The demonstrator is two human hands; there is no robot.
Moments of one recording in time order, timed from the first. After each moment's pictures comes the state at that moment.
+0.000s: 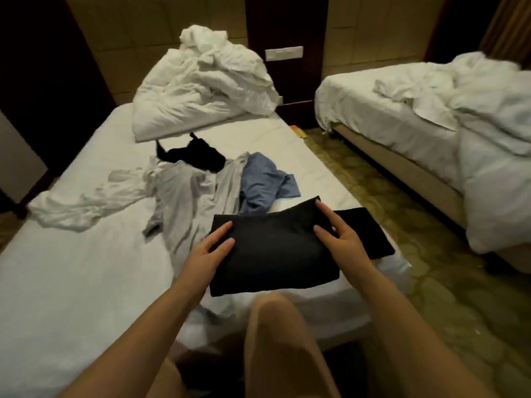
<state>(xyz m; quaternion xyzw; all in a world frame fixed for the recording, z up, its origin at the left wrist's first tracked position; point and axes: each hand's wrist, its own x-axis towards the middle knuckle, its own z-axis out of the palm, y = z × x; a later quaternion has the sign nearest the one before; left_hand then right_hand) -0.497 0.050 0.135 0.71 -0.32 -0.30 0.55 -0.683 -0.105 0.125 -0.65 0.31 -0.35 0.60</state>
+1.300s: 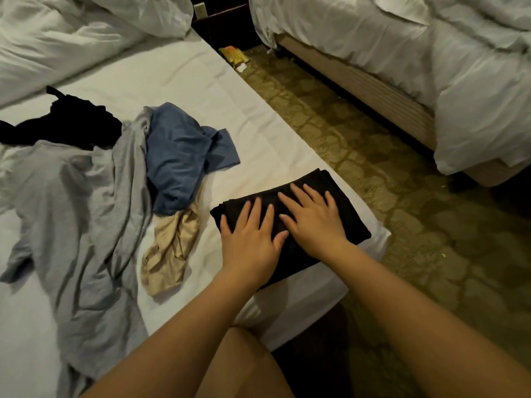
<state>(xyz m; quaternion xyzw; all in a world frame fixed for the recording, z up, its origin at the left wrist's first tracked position) -0.559 -0.182 0.014 0.79 -0.61 -0.08 0.00 -0.675 -0.271 -0.004 -0.88 0.46 -0.03 0.13</state>
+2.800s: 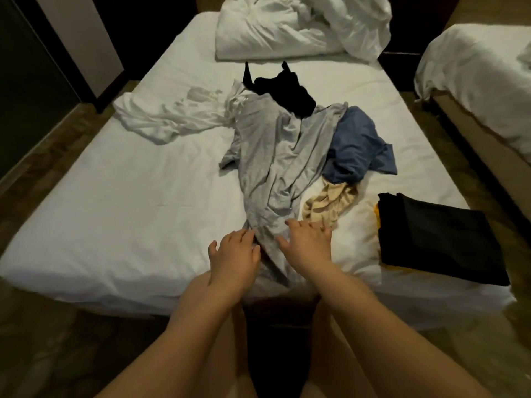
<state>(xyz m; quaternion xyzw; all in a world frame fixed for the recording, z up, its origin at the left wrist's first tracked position) -0.425 0.126 0.026 0.94 -0.30 -0.10 0.13 -0.490 -0.009 0.028 -0.94 0.31 0.03 0.11</state>
